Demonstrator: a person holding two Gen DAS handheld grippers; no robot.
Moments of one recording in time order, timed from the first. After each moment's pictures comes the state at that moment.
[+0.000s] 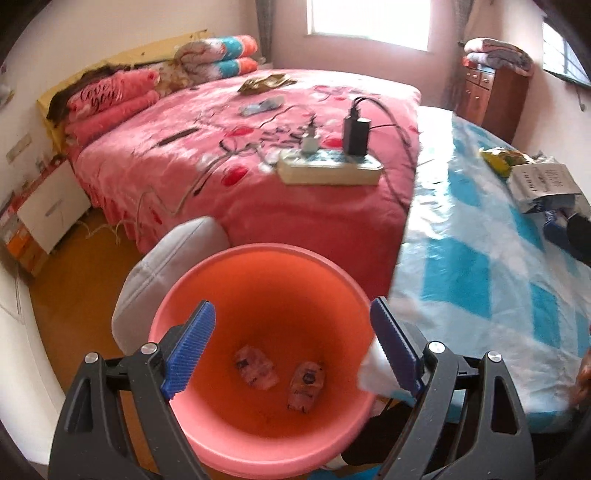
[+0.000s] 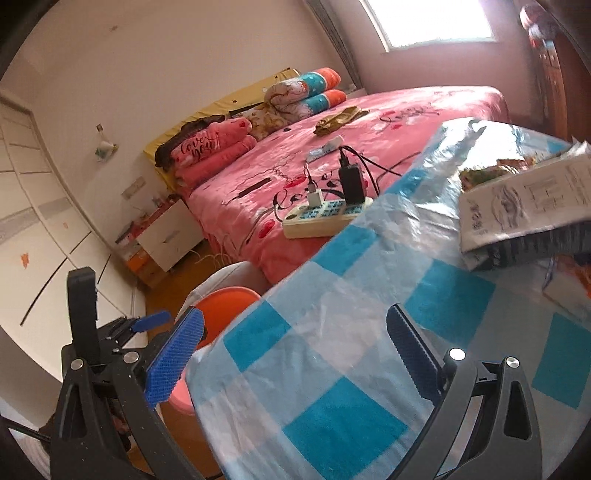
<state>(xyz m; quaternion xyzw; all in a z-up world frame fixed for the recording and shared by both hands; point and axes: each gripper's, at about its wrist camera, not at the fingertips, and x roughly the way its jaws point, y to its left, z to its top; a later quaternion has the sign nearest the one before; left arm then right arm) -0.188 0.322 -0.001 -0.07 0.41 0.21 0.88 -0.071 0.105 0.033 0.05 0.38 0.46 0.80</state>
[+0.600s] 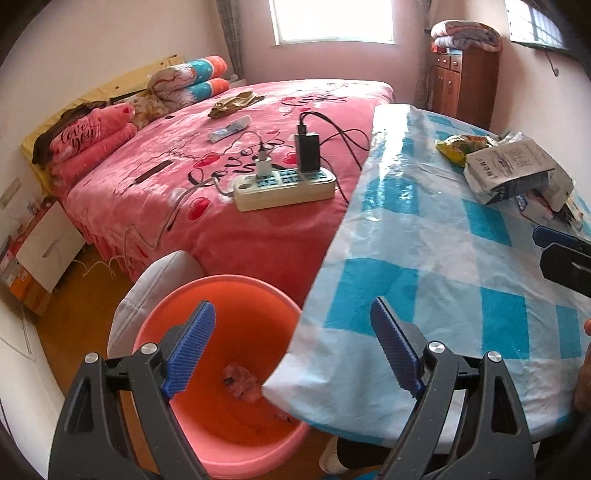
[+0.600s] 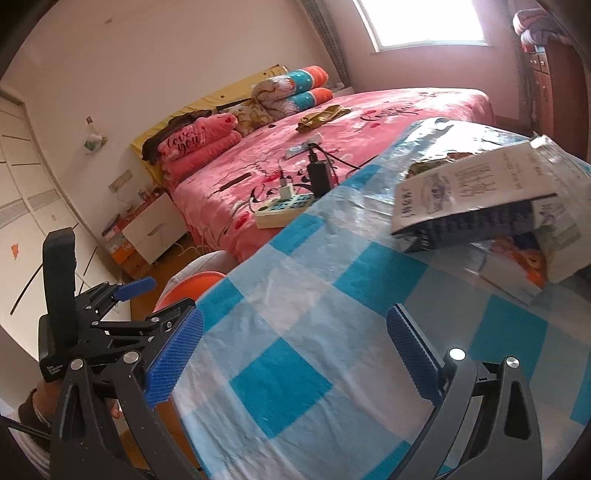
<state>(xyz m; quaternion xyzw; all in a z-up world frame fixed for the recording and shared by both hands) -0.159 0.264 0.019 -0.01 0.41 0.18 0.89 -0.073 0.055 0.030 0.02 0.38 0.43 0.82</state>
